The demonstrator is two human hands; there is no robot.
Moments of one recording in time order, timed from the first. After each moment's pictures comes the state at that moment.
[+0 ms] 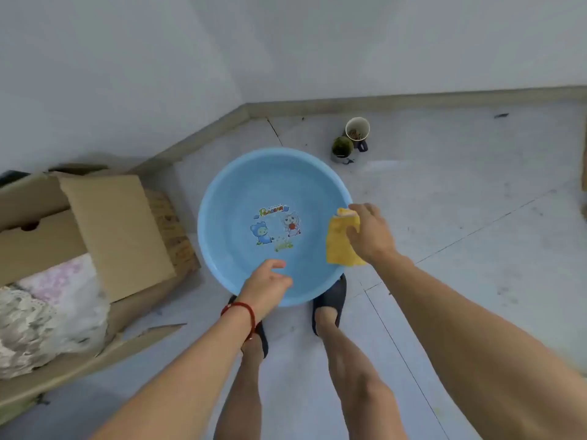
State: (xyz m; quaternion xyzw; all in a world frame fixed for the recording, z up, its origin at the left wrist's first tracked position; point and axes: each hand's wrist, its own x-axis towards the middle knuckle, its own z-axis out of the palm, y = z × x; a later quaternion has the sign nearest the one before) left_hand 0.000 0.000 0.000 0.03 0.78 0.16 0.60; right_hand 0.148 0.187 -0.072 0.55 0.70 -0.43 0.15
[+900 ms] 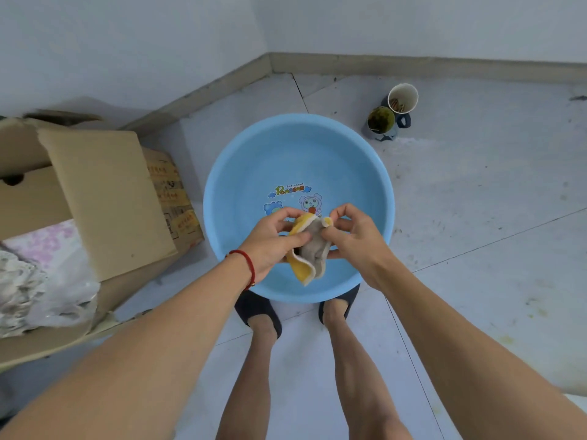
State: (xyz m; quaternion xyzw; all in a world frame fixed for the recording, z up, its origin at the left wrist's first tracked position) left_hand -0.056 0.027 -0.053 -0.01 0.69 0.36 0.63; right_hand 0.085 0.140 -0.054 0.50 0.45 -0.73 0.07
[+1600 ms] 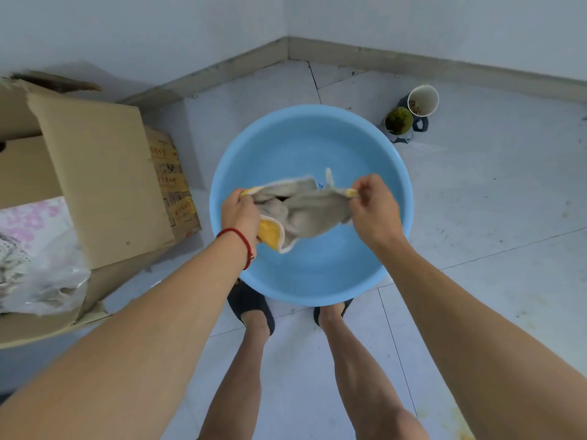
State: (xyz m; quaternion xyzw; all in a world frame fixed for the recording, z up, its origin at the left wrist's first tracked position) left_hand -0.110 0.018 -0.088 -0.24 0.79 0.38 0.41; right_hand 0.051 0.161 -0.102 0.54 0.65 -0.53 0.04
